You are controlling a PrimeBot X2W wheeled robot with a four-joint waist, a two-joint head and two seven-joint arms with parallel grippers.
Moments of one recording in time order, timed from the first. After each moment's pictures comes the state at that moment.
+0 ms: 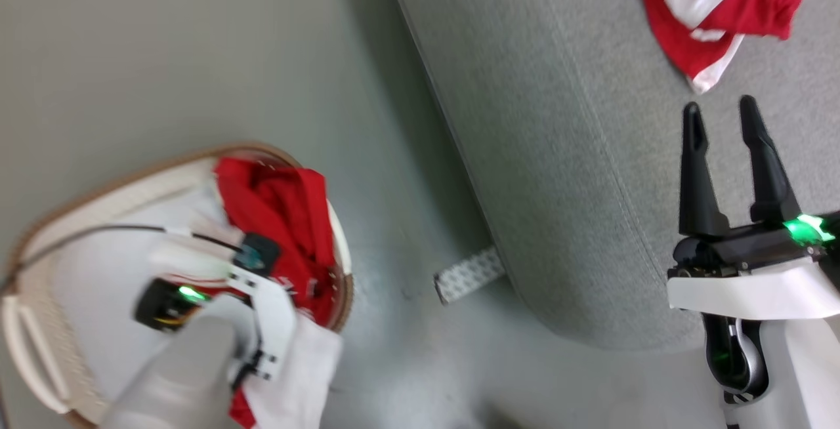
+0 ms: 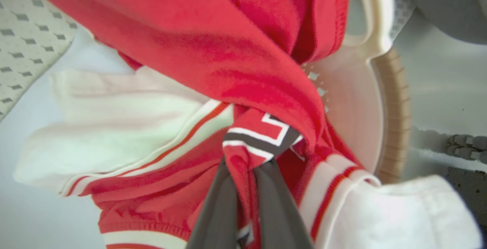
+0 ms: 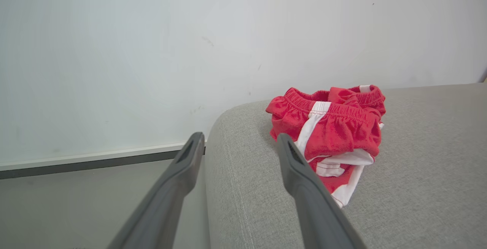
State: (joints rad) left arm -0.85 0.23 -0.86 1.22 -0.44 -0.13 0.04; right arm -0.41 -0.05 0.11 0.04 0.40 0.13 -0.26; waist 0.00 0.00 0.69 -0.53
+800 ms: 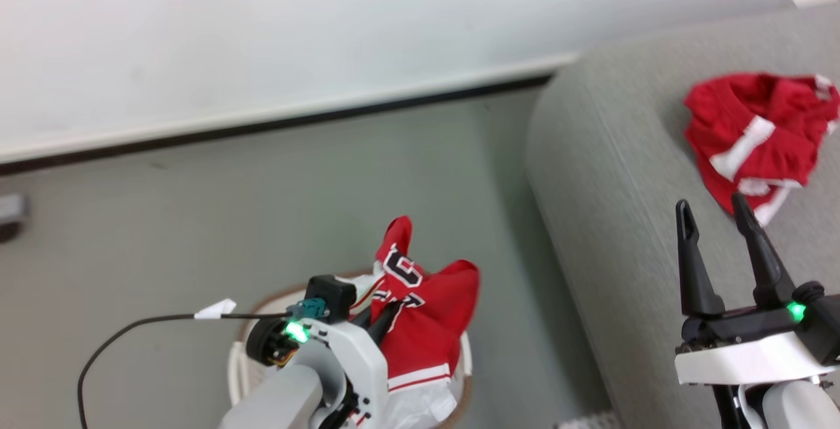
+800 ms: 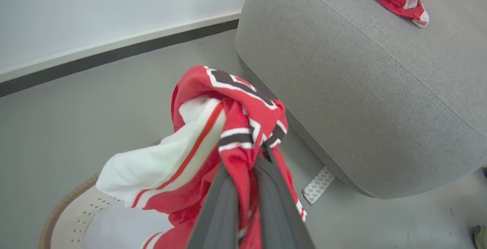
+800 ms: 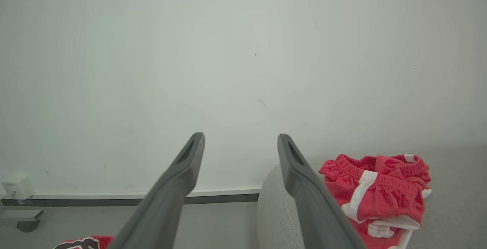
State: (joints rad) left arm -0.67 0.13 -0.93 0.95 -0.71 -0.13 -0.25; right arm -0.24 -0.10 0.08 0.10 0.30 0.13 -0.26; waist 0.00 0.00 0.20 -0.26
